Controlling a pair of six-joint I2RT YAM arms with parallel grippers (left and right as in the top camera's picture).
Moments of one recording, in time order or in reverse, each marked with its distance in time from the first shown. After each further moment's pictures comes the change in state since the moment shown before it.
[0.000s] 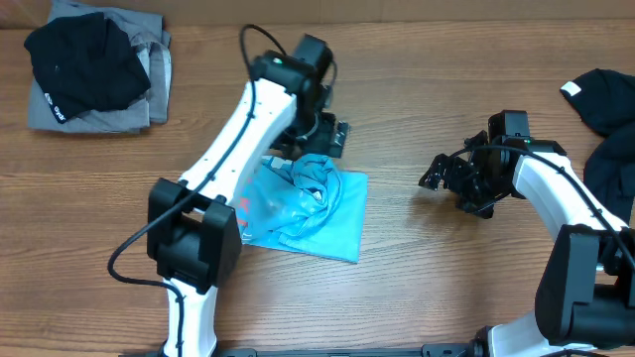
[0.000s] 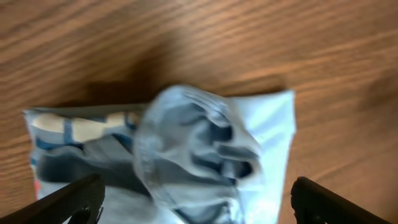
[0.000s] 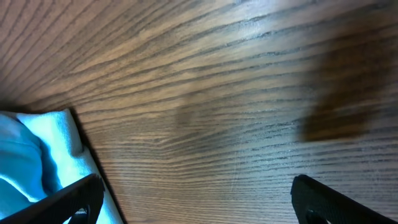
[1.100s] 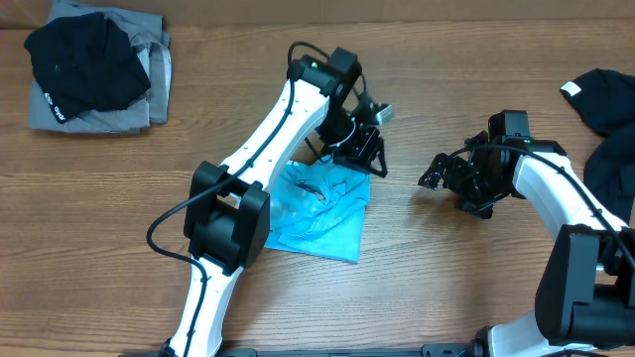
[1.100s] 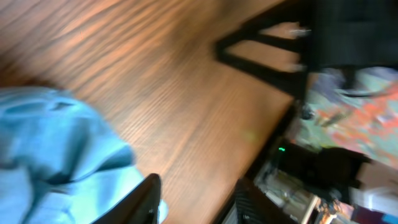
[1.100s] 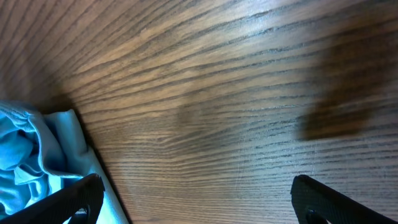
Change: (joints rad) left arm -0.086 0.182 0.149 -0.065 0.576 0.259; right arm 0.000 0.000 0.000 -0.004 -0.010 0.018
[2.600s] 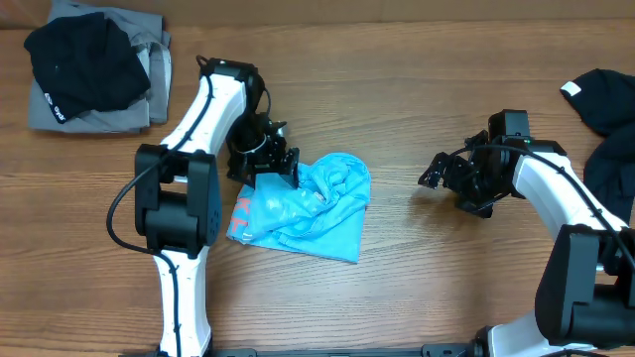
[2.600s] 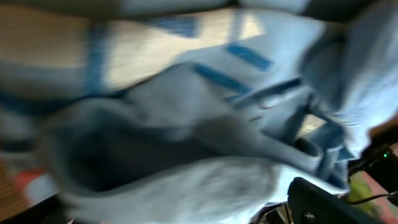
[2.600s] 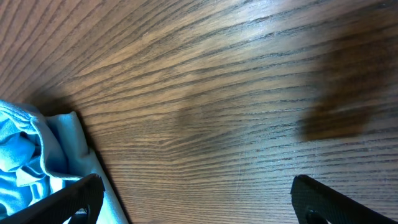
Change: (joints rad) left arm 0.317 -0.011 -0.238 -0.146 -0.345 0.053; right arm 0.000 0.000 0.000 0.010 0.000 0.003
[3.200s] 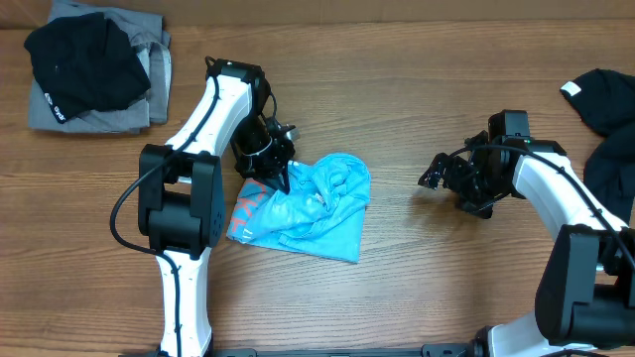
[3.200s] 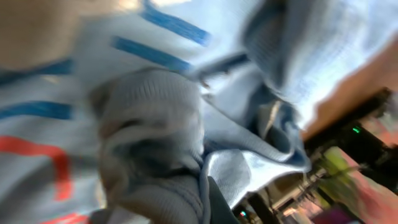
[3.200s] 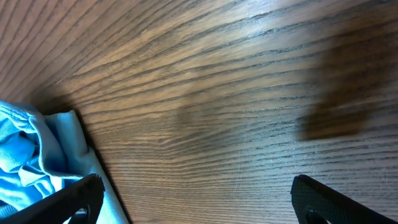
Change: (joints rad) left arm -0.018 -0.001 0.000 -0.058 0.093 0.041; right arm 0.000 0.000 0.000 -0.005 0.000 0.000
